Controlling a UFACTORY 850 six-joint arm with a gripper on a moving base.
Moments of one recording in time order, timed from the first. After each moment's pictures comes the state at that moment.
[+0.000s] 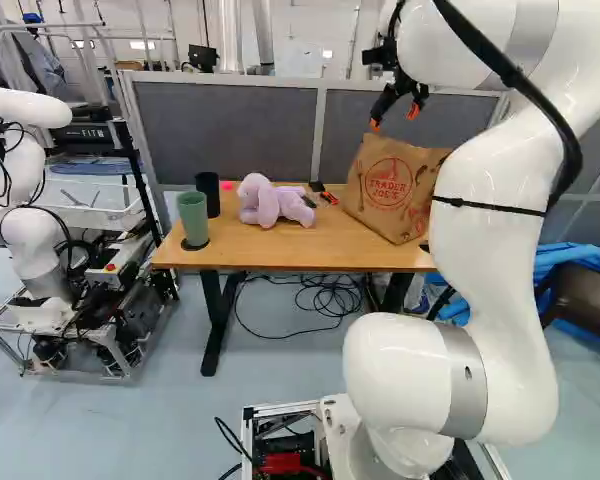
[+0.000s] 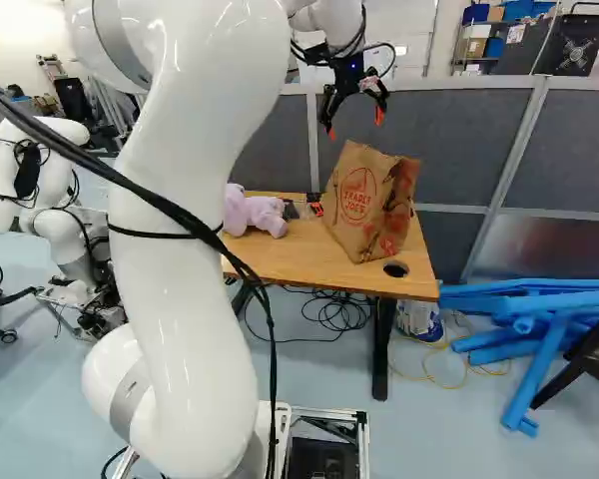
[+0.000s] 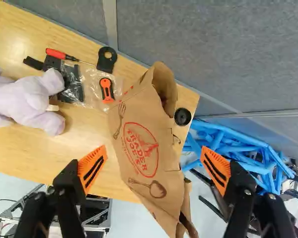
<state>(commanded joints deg) -18.8 -22.1 -101.7 -0.9 -52.1 -34.5</state>
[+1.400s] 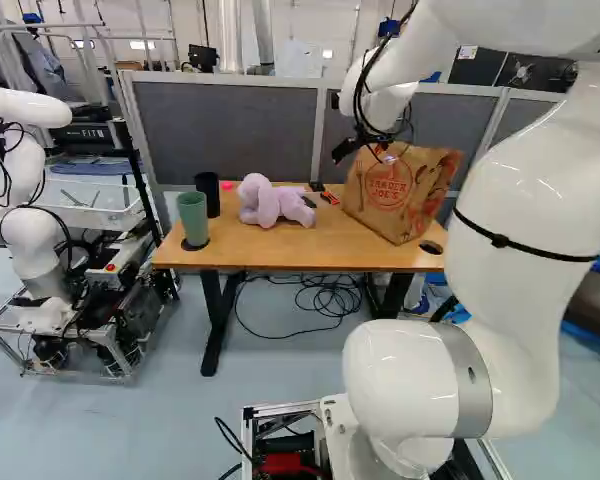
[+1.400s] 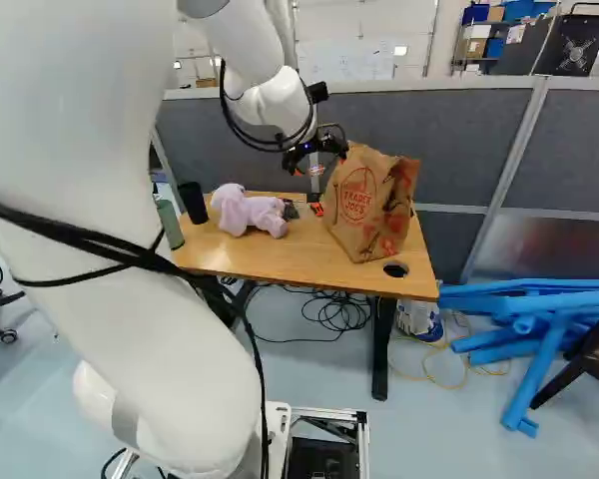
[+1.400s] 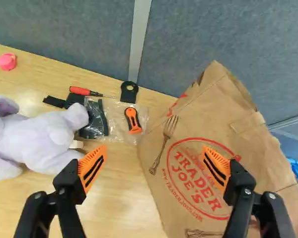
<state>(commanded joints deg) -9.8 -3.9 -55.4 -0.5 -3.2 -18.0</state>
